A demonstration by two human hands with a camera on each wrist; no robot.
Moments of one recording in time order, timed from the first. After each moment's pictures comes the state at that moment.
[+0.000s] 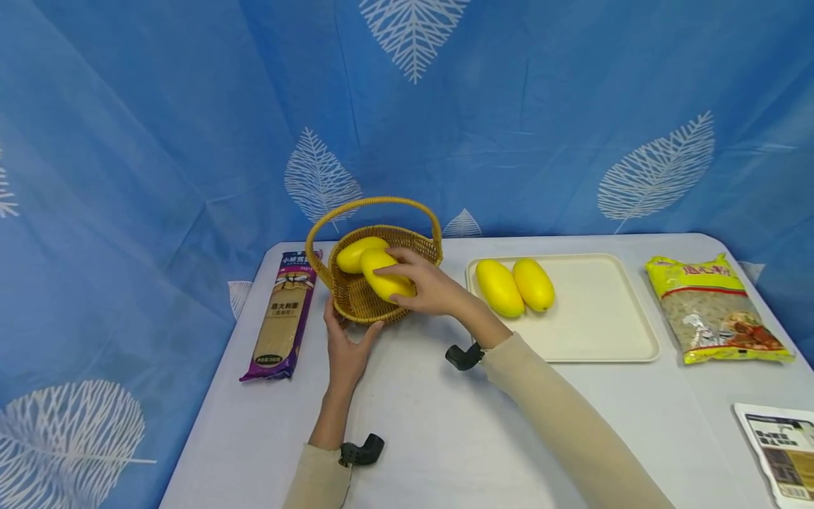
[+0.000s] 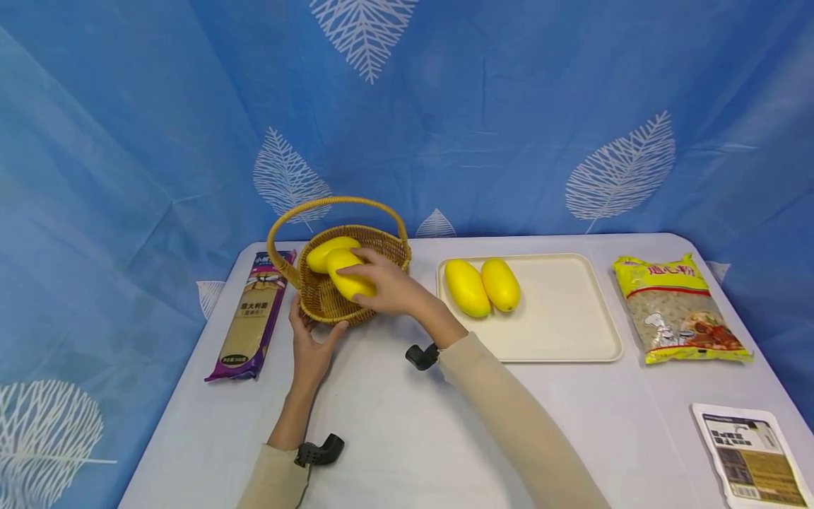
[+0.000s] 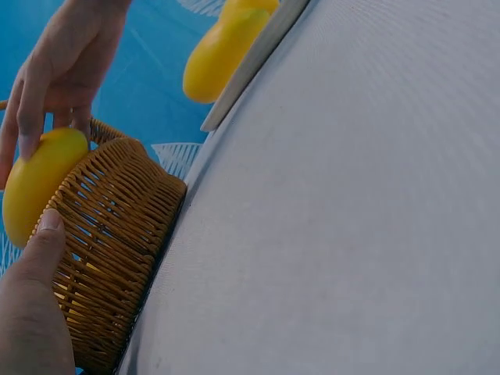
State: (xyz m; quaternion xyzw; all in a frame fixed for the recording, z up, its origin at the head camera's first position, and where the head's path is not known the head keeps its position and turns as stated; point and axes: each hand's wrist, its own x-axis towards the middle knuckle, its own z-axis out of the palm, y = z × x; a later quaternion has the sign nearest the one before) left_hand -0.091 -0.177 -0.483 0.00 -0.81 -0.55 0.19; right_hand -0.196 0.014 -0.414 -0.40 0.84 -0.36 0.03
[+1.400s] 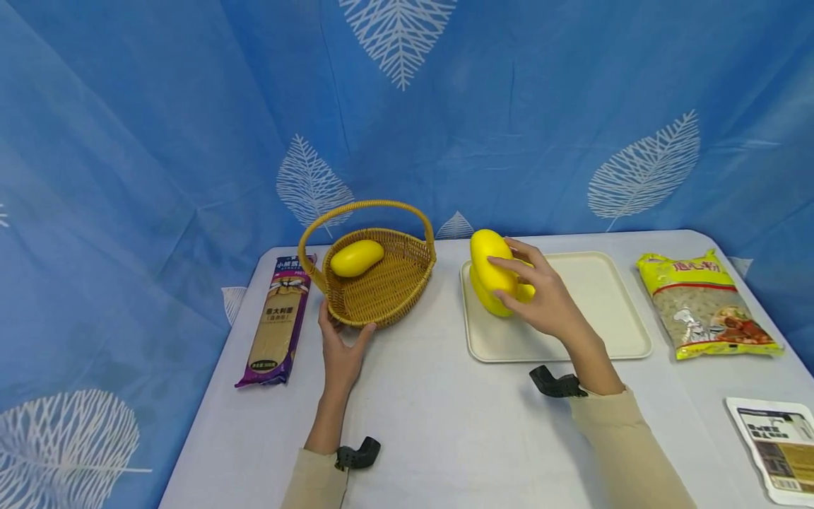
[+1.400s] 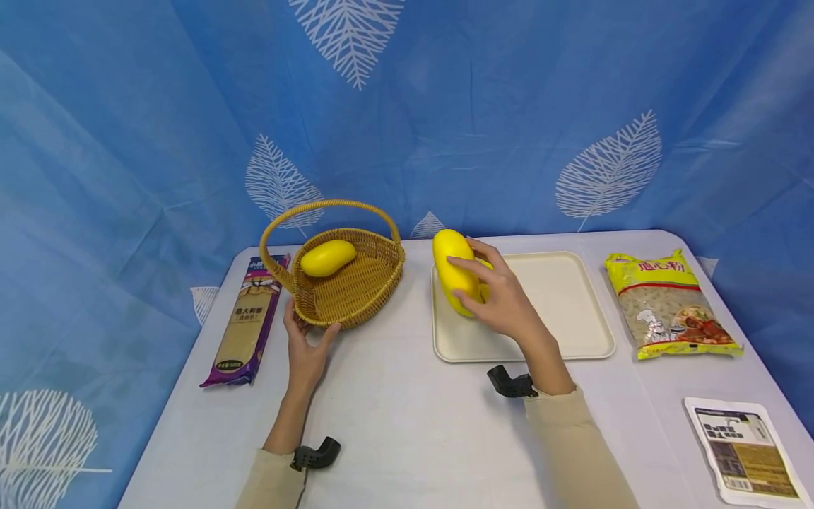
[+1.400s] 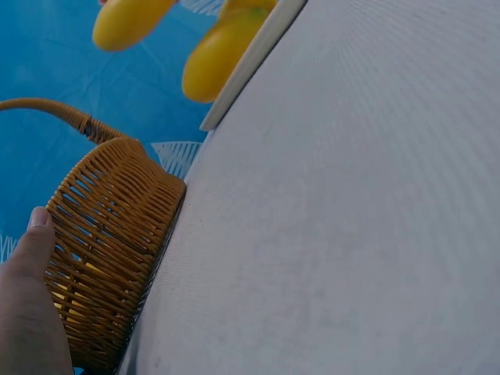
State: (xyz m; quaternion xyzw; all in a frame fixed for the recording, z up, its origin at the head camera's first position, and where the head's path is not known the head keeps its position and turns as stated) left_hand -0.091 -0.176 -0.480 0.05 -0.81 -0.56 0.15; right_hand -0.147 0.169 -0.416 -0.25 0.86 -0.43 -0.15
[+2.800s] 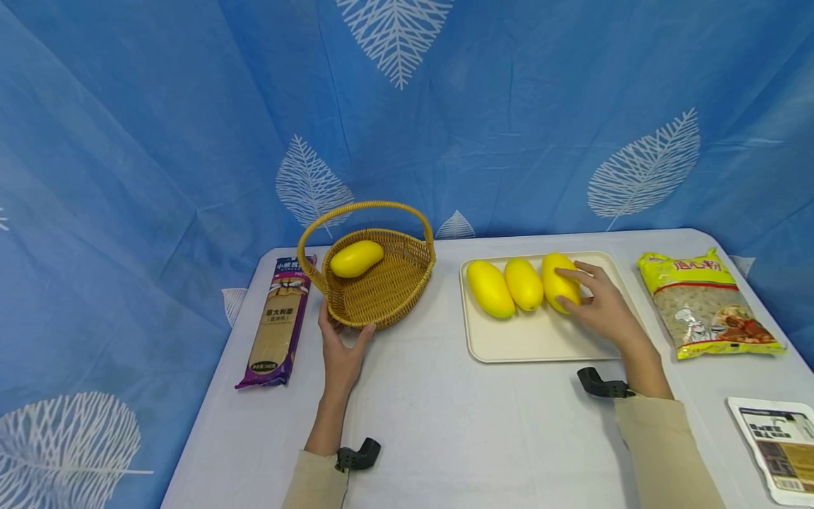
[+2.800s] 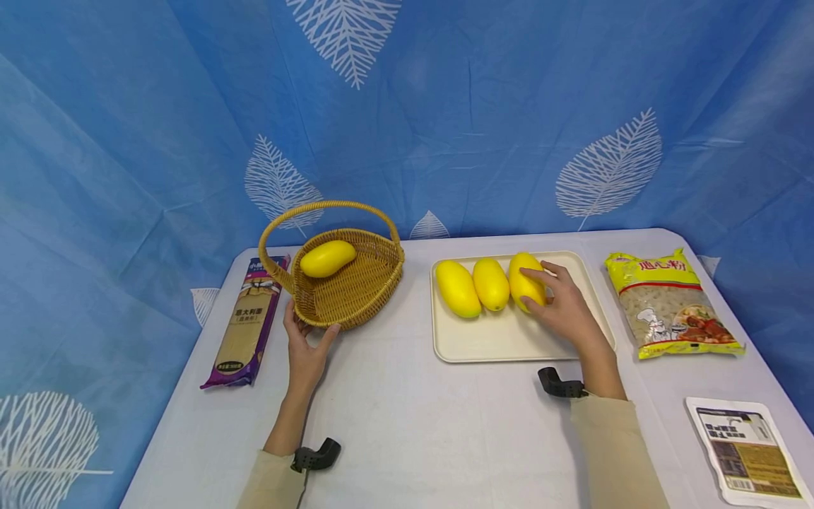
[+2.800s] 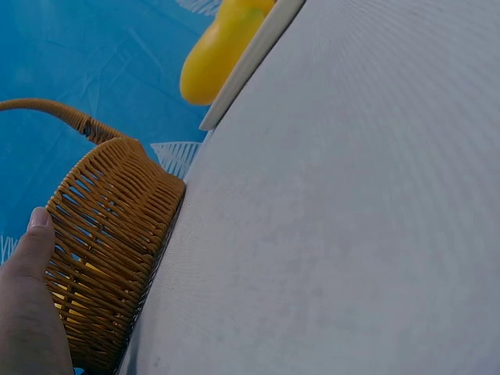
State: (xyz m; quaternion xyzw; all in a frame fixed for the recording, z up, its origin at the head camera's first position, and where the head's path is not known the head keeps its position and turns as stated) left_hand -0.091 -0.175 -0.482 0.04 -0.81 -0.55 0.16; right_hand -0.148 0.267 -0.465 -0.11 0.92 -0.37 -0.04
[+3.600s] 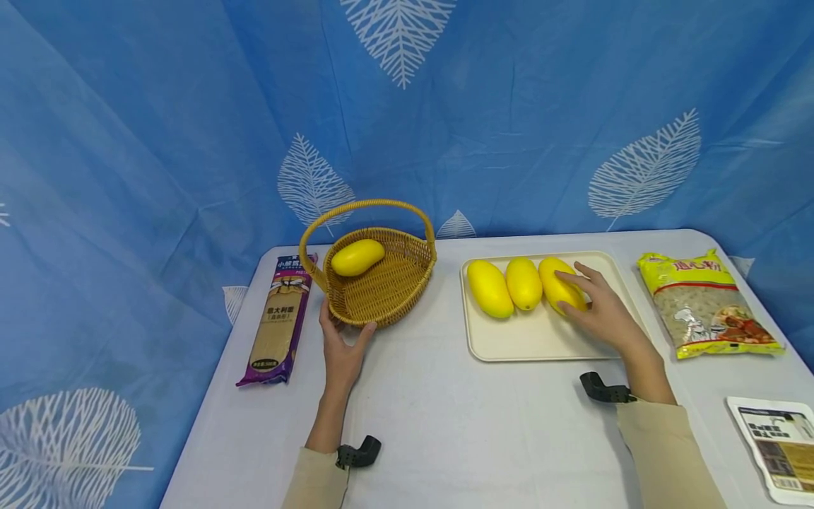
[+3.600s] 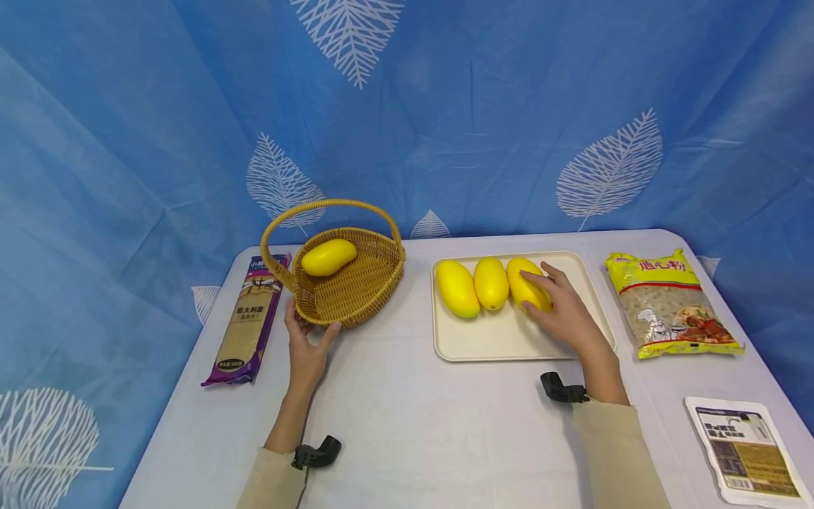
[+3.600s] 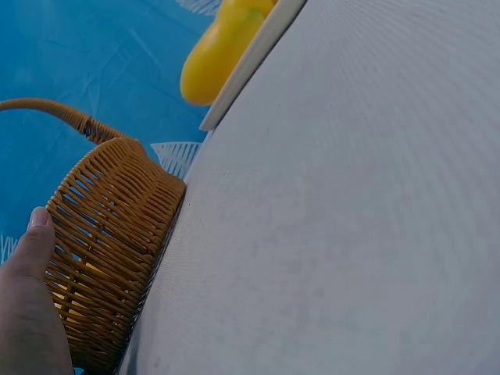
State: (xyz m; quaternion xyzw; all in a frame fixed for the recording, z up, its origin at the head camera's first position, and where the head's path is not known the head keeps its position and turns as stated) left_hand -0.089 -0.176 -0.481 0.03 -0.81 -0.56 0.16; right_hand -0.141 0.267 -0.465 -0.13 0.92 -0.36 -0.03
